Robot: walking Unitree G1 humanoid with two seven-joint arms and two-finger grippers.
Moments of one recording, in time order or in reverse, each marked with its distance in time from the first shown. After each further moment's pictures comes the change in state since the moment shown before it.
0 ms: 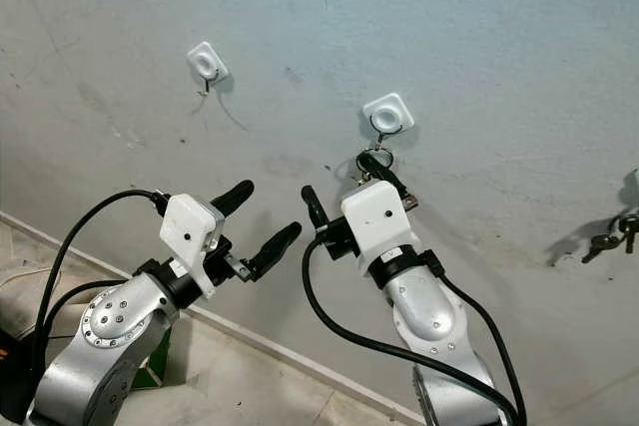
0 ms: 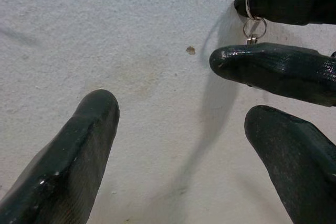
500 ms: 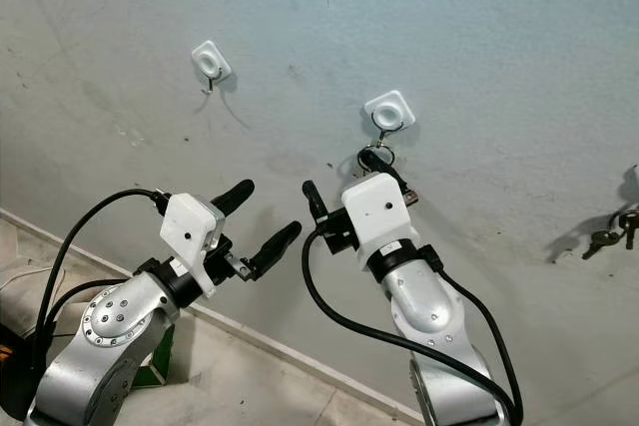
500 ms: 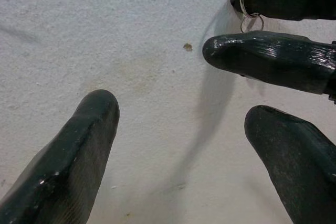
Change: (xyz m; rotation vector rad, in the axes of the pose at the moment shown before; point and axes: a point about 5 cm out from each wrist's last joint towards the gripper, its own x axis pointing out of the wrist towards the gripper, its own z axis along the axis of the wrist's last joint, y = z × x) left arm 0.001 0.001 -0.001 -0.001 0.004 -0.001; right arm 0.006 -0.001 0.003 0.039 0.012 -0.012
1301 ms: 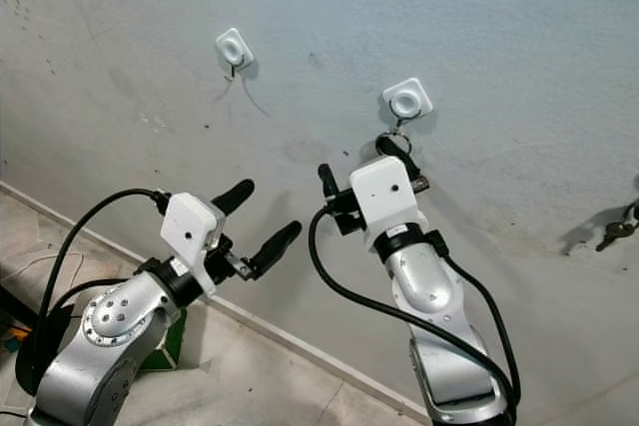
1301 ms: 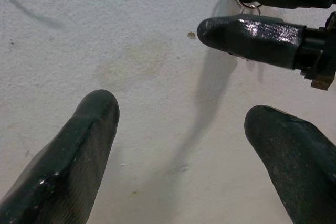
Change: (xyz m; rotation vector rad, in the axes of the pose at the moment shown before) left arm 0.000 0.001 0.000 0.004 0.001 0.007; right arm 0.012 -0.012 0.000 -0.017 0.007 -0.086
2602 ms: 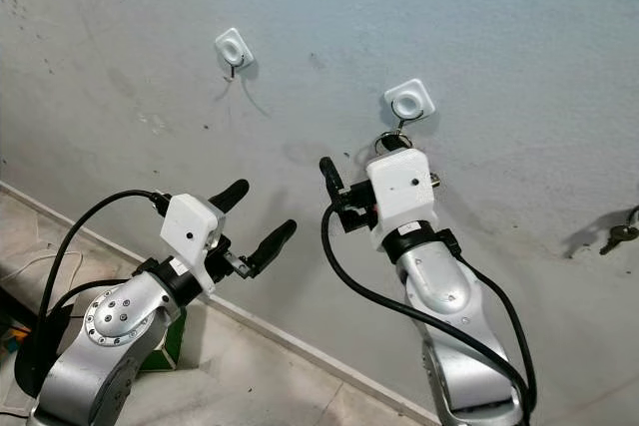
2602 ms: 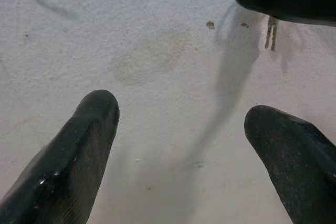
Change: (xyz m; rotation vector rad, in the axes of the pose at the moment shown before) left arm 0.000 0.004 -0.004 0.028 0.014 0.039; right arm -0.014 -0.006 0.014 0.106 -0.021 0.075
